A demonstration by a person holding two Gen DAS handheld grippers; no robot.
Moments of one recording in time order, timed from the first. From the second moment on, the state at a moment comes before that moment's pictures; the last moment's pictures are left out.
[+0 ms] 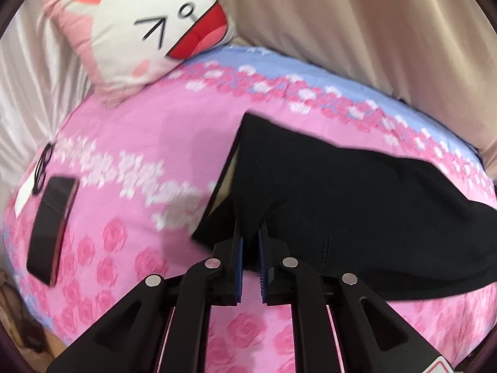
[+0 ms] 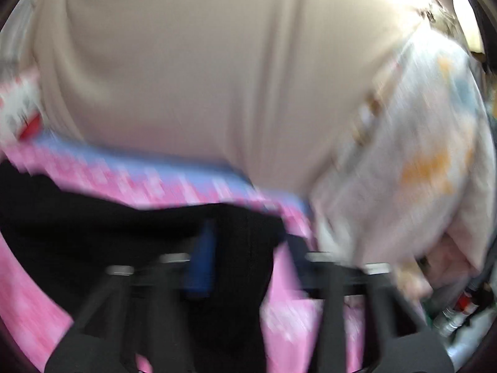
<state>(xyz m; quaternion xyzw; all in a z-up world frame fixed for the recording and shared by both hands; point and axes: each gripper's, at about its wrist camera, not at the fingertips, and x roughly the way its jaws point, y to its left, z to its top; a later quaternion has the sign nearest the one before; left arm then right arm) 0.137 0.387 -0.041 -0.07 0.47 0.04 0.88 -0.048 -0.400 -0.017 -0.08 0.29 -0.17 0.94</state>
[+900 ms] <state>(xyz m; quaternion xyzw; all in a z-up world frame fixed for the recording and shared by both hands) 0.128 0.280 -0.001 -0.07 0.41 0.00 0.91 -0.080 -0.342 -0.022 -0.15 0.34 -0.11 0.92</state>
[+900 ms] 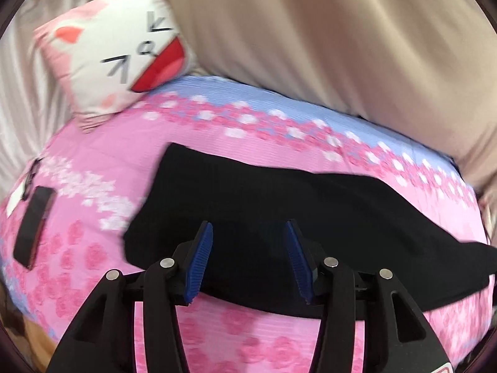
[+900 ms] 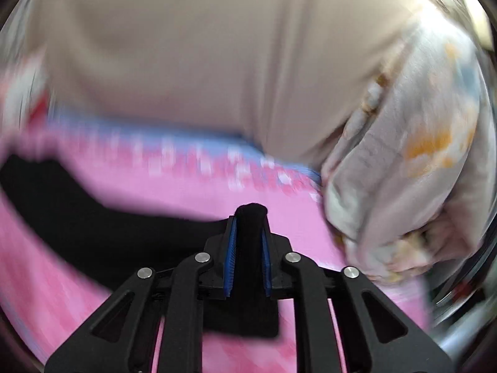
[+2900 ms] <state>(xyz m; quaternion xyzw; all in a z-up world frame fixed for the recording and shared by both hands) 0.141 0.154 -0.039 -0.01 0.47 -0.08 0.88 -0.021 -0.445 -0.052 0.07 0.40 -0.18 0.90</state>
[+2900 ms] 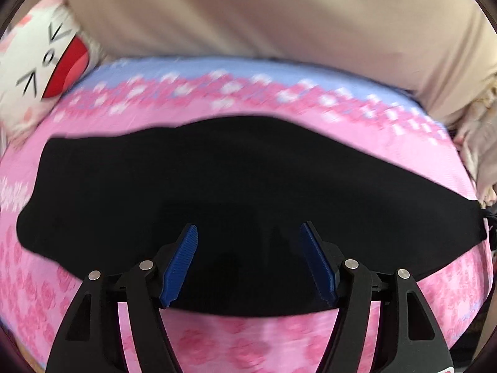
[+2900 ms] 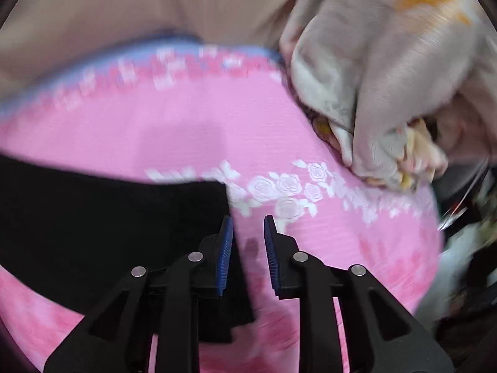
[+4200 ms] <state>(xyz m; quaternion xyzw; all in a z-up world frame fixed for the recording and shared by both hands) 0.120 0.406 -0.023 -0.22 0.36 0.08 0.90 0.136 -0.057 -0.026 0.01 0.38 0.19 0.91</state>
